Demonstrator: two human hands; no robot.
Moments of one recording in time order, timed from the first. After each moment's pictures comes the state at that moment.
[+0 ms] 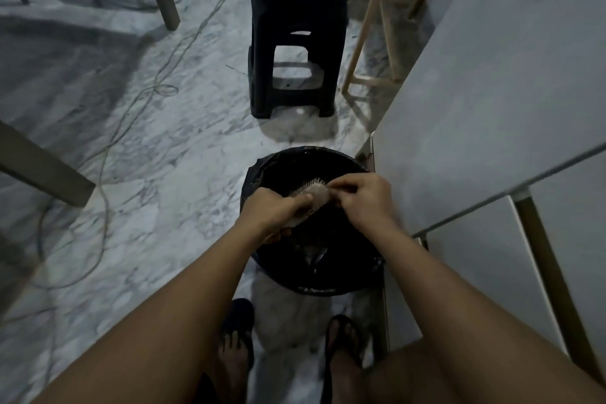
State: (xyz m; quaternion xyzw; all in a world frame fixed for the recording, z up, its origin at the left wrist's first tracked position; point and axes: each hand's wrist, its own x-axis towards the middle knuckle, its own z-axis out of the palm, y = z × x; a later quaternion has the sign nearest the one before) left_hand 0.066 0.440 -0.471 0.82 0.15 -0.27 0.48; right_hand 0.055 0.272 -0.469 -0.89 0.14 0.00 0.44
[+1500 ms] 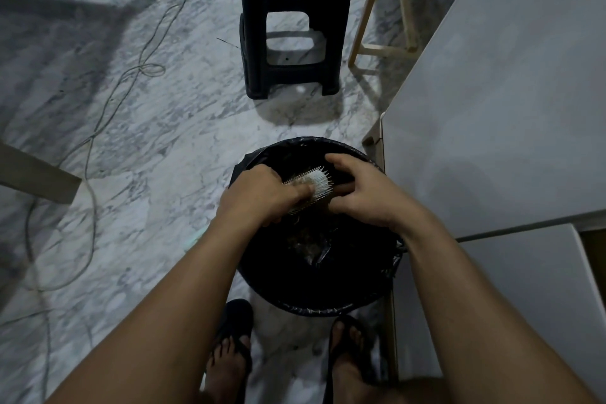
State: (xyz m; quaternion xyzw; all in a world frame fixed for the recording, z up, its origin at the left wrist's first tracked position) left_hand 0.125 0.421 -0.482 0.92 0.07 -0.26 0.29; right_hand 0.105 0.241 -0.477 -0.85 0.05 0.26 0.46
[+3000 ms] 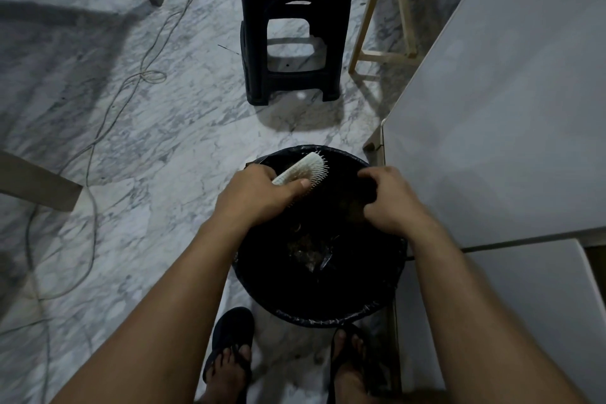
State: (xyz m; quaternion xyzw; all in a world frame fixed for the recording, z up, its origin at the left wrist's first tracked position) left_hand 0.136 0.428 -0.475 0.92 0.06 -0.23 0.31; right_hand 0.110 0.213 -0.501 -0.93 0.14 0.20 0.28
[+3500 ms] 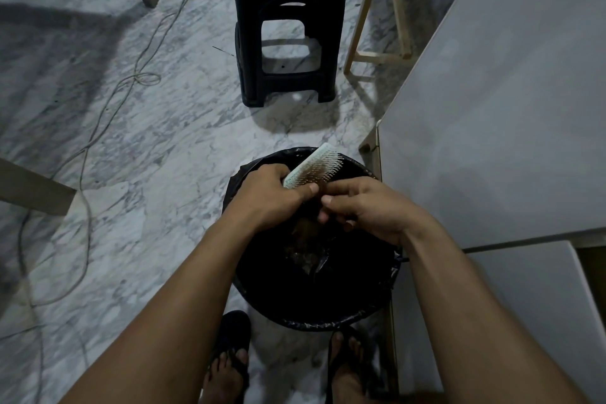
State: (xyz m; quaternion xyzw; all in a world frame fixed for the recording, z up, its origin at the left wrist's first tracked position) left_hand 0.136 0.412 -0.477 0.89 0.01 -0.23 0.39; right_hand 0.107 0.231 -0.483 -0.69 0.09 0.35 0.63
